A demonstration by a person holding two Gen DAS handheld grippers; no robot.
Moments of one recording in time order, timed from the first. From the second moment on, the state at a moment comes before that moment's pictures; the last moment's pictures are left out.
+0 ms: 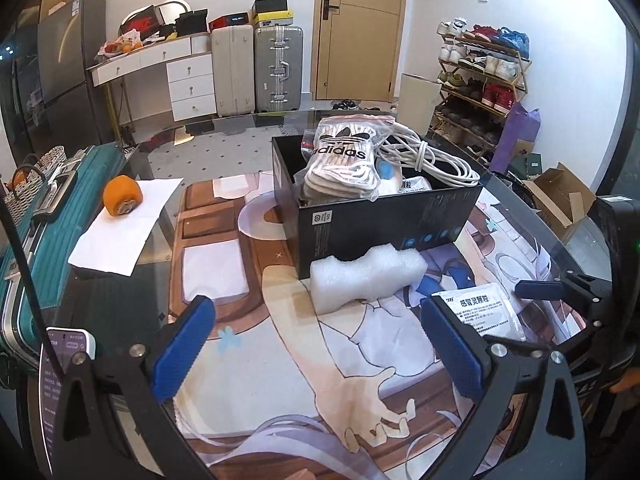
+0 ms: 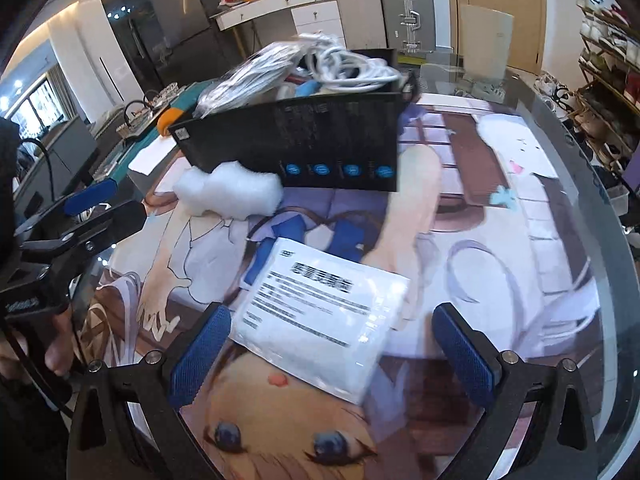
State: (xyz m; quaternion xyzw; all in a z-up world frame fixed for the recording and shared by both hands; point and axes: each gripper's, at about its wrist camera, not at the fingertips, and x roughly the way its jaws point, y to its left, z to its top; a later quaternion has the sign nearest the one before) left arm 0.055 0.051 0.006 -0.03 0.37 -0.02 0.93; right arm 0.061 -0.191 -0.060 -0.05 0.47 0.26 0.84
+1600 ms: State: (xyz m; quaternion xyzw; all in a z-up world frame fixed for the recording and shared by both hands) left arm 0.109 0.017 -0.024 -0.05 0.43 -0.03 0.90; right arm 0.073 -0.217 -0.062 -0.12 0.41 0.27 0.86
